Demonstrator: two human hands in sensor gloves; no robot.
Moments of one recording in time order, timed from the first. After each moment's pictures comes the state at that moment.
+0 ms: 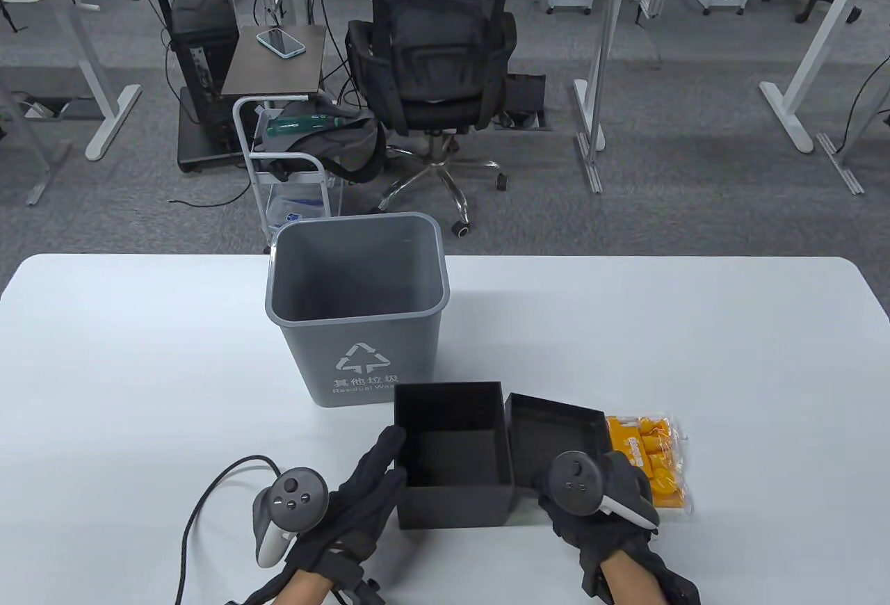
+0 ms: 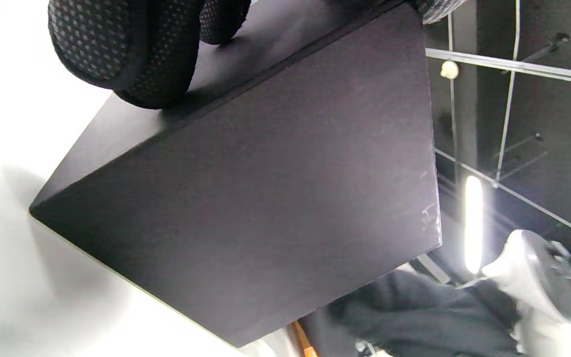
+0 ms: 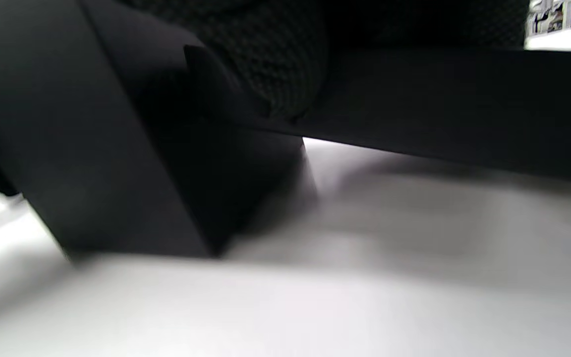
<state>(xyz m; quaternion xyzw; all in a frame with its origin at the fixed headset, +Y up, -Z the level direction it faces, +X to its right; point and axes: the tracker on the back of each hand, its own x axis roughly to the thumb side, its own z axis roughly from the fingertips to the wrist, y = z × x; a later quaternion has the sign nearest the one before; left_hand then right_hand) -0.181 -0.765 -0.316 -0.04 -0.18 0.49 0.85 0.168 -0.730 -0.339 0.18 0.03 0.96 0.20</state>
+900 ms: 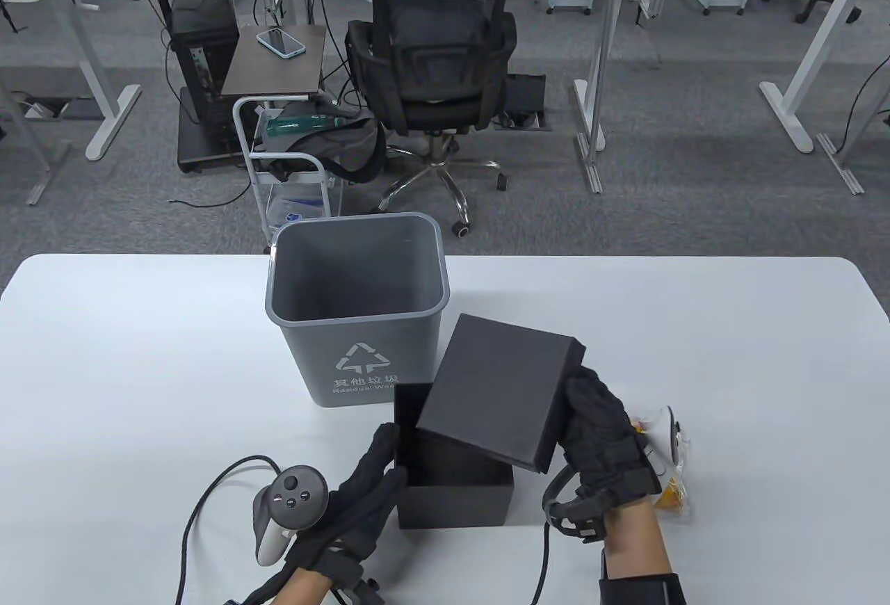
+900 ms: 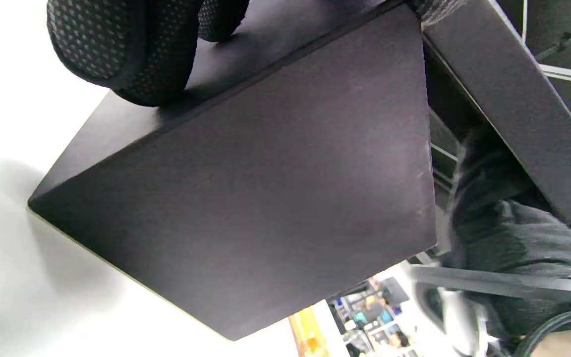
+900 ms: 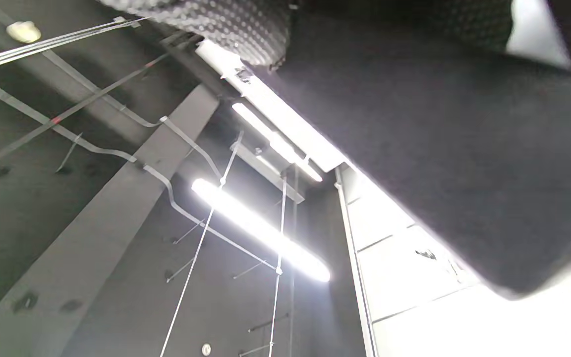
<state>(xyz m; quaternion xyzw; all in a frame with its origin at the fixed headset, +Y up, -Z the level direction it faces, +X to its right) -0.181 -0.764 -0.317 -0.05 -0.18 0.50 0.85 0.160 -0.723 -0.377 0.14 0.10 0.37 0.91</state>
